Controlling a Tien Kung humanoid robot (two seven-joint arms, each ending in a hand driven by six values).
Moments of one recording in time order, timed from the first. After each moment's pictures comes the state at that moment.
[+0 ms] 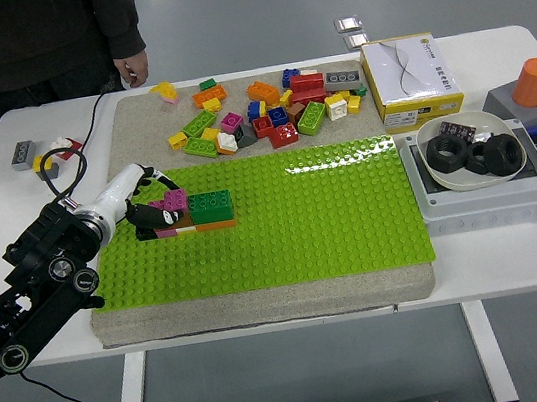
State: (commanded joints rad) left arm -0.66 0.35 -0.69 -1.27 1.40 0.09 0.51; right arm 0.12 -0.10 1.98 0.18 -2.05 -0.03 -0.20
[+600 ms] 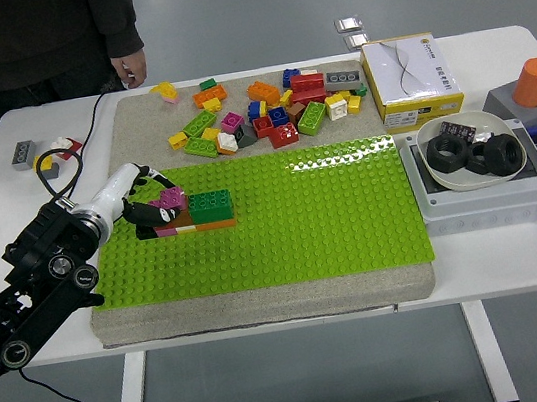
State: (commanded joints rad) left arm -0.66 0.34 -0.70 -1.24 1.40 0.10 0.50; right arm 0.12 -0.10 2.02 0.18 -2.09 -0.02 -0.19
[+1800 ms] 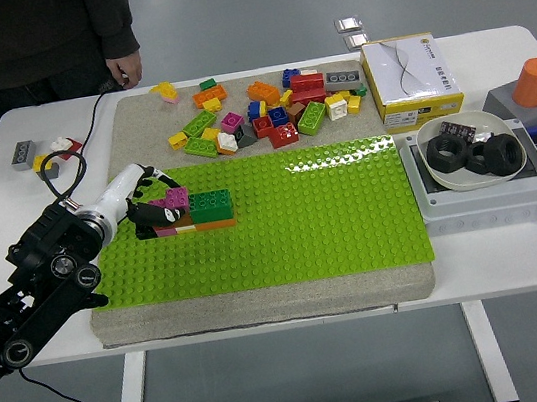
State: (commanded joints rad) left arm -0.66 0.33 -0.70 -1.24 1.37 0.11 0.49; right arm 0.12 -0.10 2.05 0.18 -2.11 -0.02 -0.19
